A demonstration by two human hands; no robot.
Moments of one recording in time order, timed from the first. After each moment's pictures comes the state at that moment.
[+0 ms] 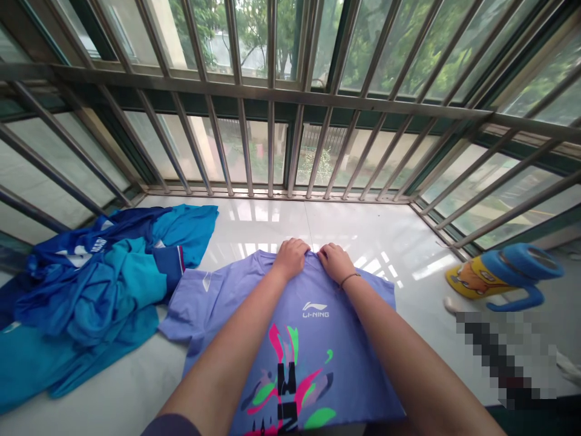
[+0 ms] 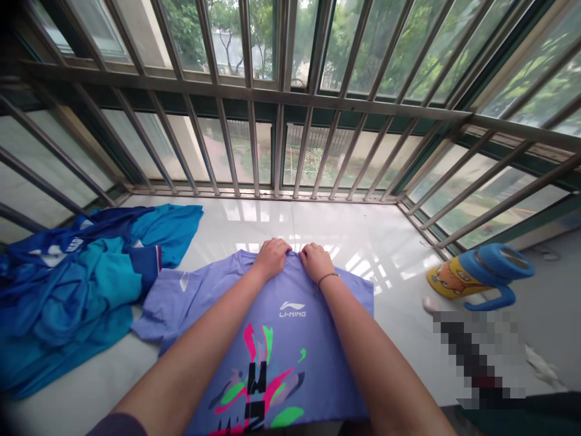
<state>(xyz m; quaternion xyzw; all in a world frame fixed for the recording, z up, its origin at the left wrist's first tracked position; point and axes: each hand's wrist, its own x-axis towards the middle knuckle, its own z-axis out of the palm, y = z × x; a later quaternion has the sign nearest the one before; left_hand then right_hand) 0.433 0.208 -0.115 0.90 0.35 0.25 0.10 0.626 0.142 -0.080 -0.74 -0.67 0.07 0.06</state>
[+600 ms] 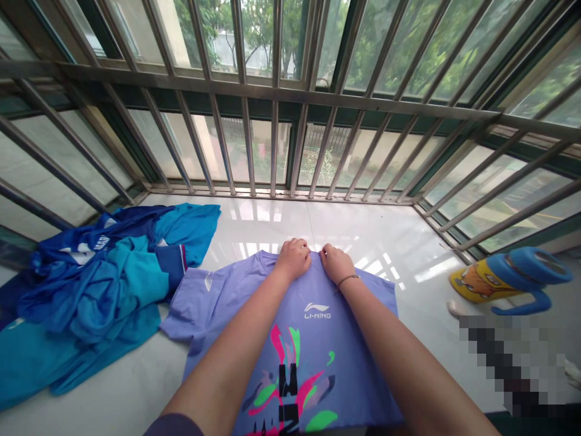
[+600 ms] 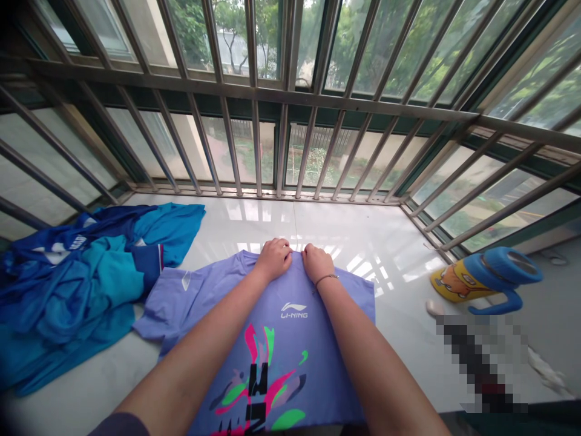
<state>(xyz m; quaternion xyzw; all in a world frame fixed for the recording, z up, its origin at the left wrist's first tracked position) 0.437 0.204 -0.111 0.90 0.37 0.24 0.07 0.616 0.149 -0.085 -0.78 -0.62 0.07 0.02</state>
